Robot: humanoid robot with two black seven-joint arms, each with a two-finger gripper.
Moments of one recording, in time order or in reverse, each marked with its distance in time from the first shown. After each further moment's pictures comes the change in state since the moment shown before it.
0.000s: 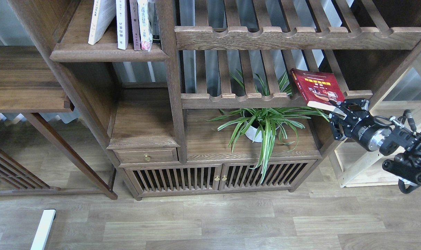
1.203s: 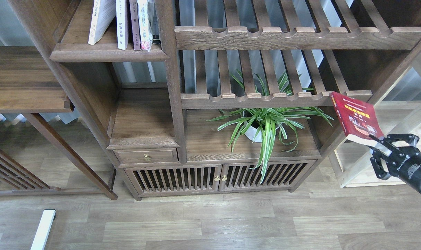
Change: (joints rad) left arm -0.011 0.001 0.000 0.020 -0.001 -0.007 -0.013; right arm -0.302 -0.341 0.163 0.278 -0.054 0.000 -0.001
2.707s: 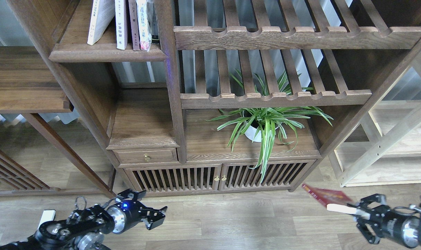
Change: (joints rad) left arm -0.376 -0.280 0.093 0.078 0.027 -0.174 -0.005; right arm -0.121 0.245 -0.130 -0.215 -0.258 0.232 0.001
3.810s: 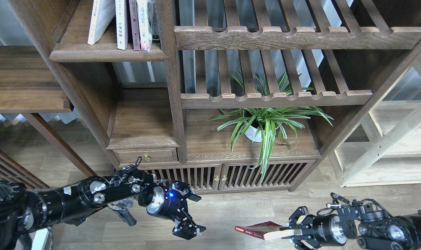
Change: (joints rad) left arm -0.310 -0.155 0.165 0.007 0.222 -0.478 0.140; right arm 0.246 0.303 -0.307 0.014 0.005 0.173 0.000
